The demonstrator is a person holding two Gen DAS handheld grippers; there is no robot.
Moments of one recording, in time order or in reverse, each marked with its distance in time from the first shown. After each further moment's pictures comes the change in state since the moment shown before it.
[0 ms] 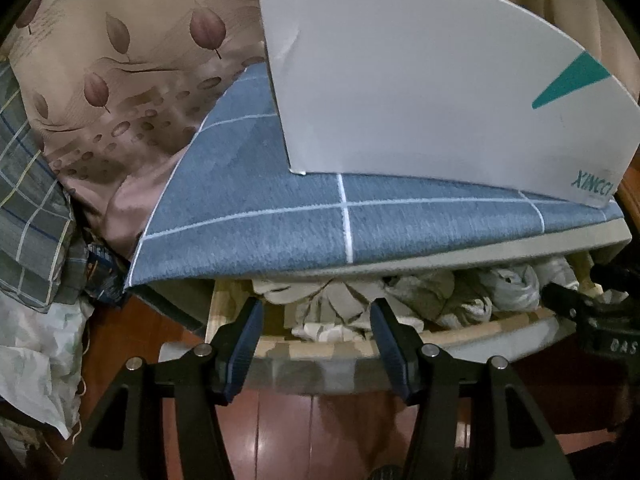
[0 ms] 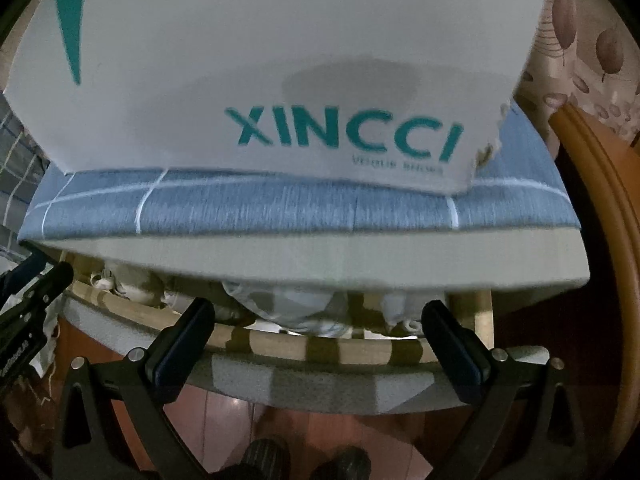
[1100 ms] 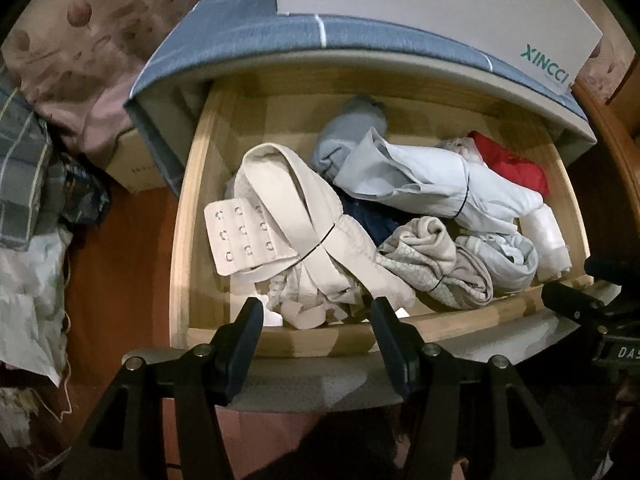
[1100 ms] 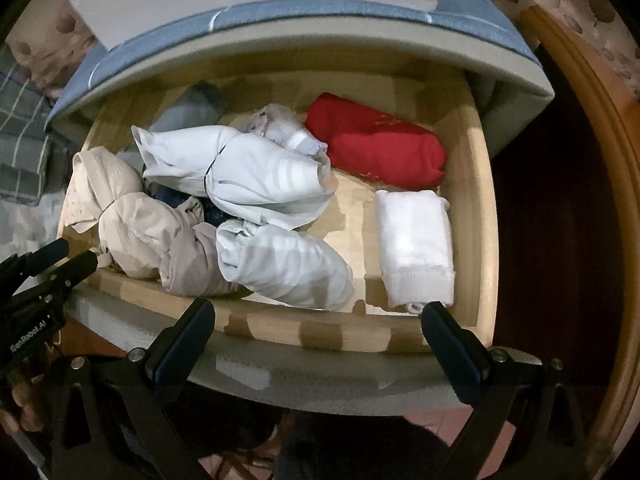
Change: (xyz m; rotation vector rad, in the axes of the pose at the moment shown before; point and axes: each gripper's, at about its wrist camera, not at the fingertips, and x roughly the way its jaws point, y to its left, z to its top) left arm -0.021 0.008 -0.086 -0.014 0.296 -0.114; right arm 0.042 -0.004 0.036 -0.021 0.256 0.015
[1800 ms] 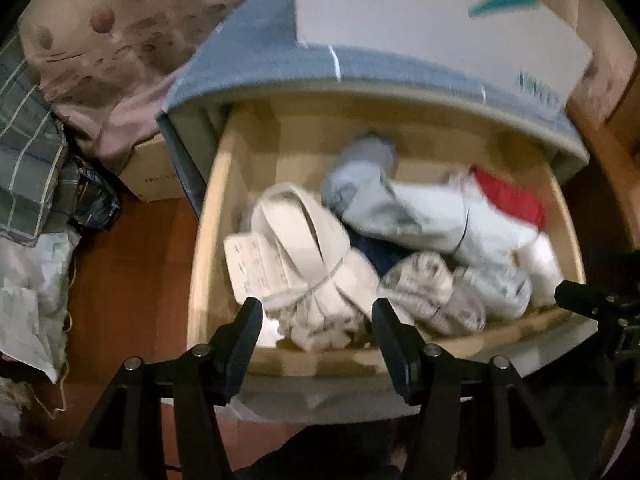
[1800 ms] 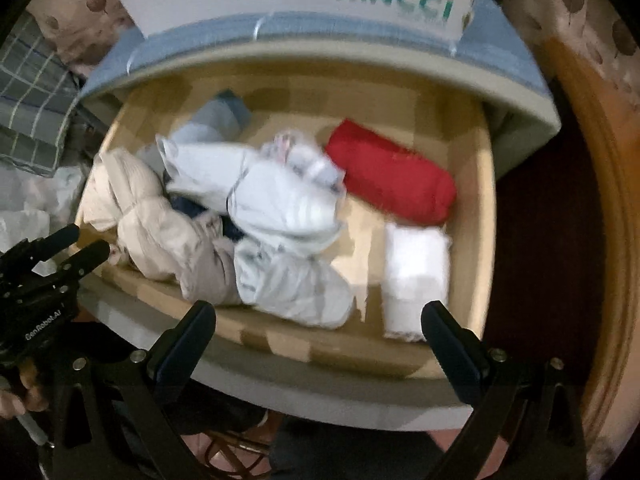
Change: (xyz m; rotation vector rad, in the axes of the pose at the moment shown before) left arm -0.028 0.001 -0.003 -0.052 -0.111 0.021; right arm 0.022 -0.001 0.112 -0.099 -0.013 0.030
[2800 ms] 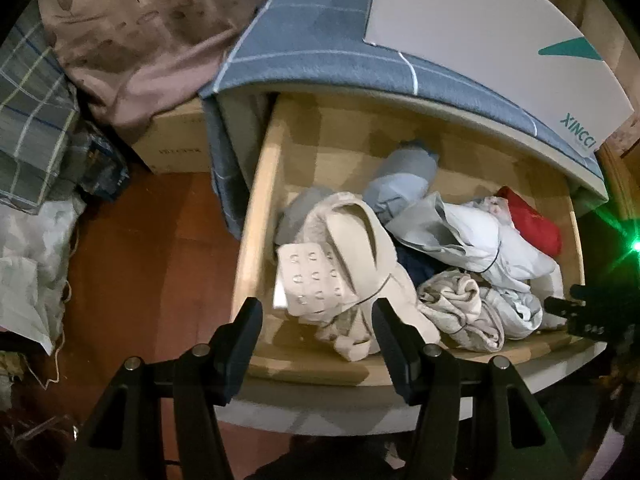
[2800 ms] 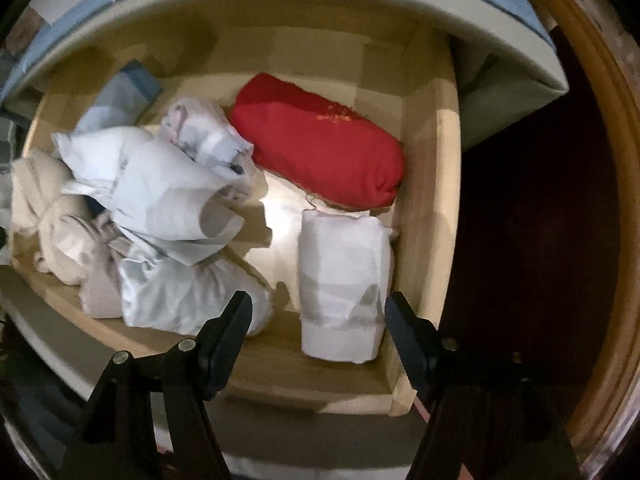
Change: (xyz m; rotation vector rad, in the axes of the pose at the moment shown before) left arm 0.011 0.034 0.015 -0.092 0.104 -0.006; right arm 0.078 -0.050 0.014 0.029 0.183 -0.106
